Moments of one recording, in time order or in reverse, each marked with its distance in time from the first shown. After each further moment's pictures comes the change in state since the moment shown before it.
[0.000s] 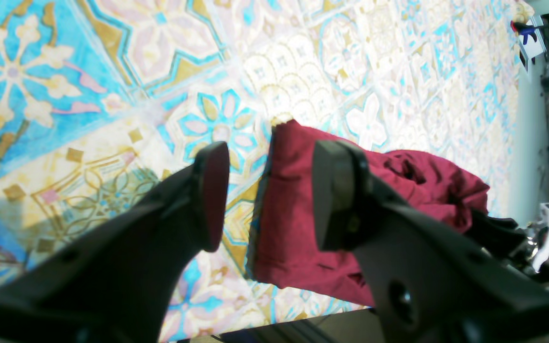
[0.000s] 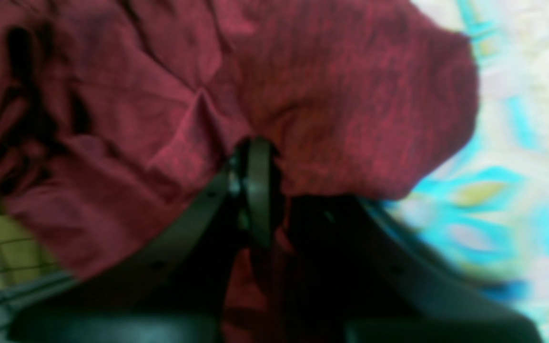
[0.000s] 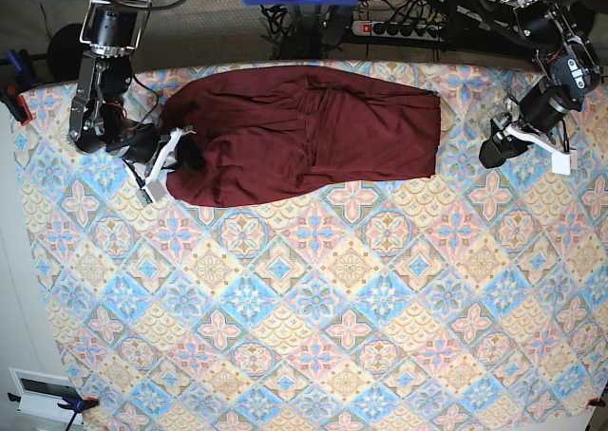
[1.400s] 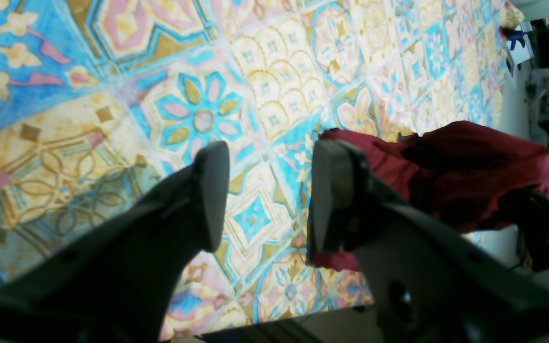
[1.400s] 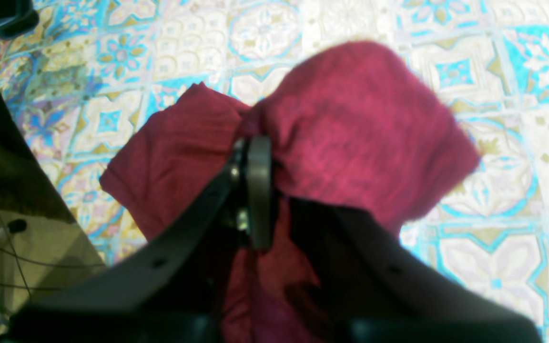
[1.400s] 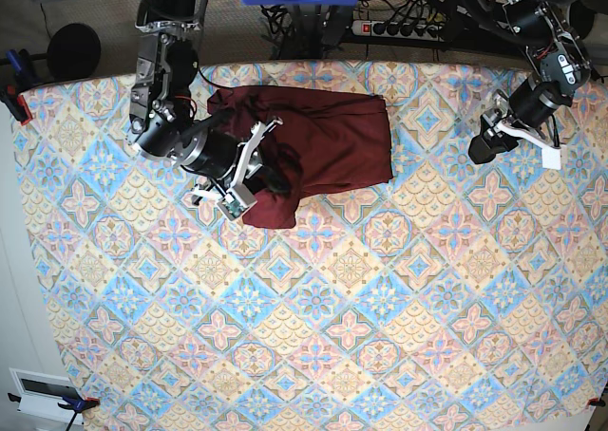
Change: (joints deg) left arm 0.3 2.6 0.0 0.0 0.2 0.0 0.0; right arm -3.4 -14.8 -12.8 27.1 -11.0 0.0 2.8
